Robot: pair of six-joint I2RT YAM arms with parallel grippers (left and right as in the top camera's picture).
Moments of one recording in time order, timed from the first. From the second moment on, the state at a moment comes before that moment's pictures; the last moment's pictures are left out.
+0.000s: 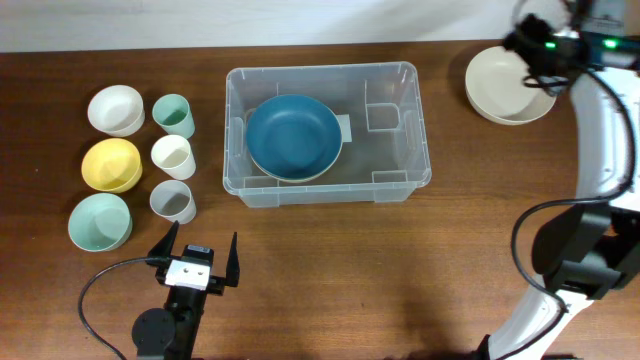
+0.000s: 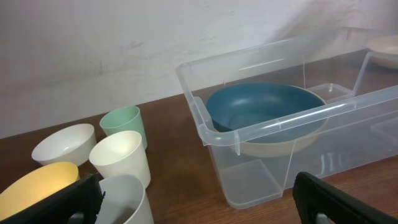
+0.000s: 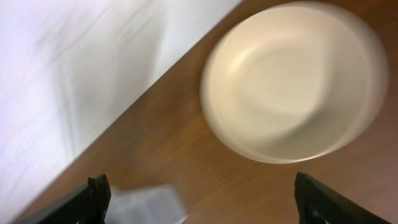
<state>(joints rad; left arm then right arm) -0.02 0.01 0.01 -0.06 0.15 0.18 -0.26 2.06 2.09 -0.89 -0.16 0.57</state>
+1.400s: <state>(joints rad) -0.02 0.01 0.01 -0.06 0.15 0.18 -0.32 2.34 2.09 -0.89 -0.04 0.89</state>
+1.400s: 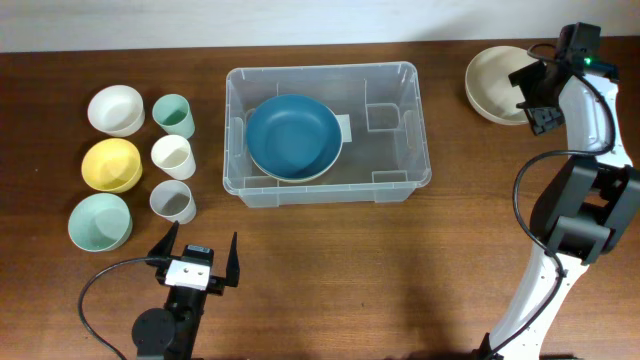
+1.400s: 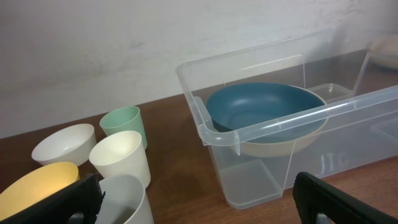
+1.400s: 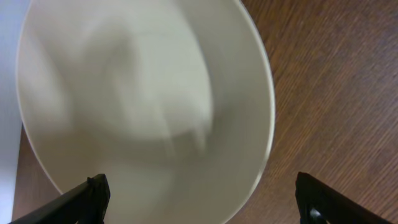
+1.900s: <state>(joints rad) -0.02 0.01 0.01 -0.06 0.15 0.18 -0.32 2.38 2.08 -0.87 0.00 0.92</state>
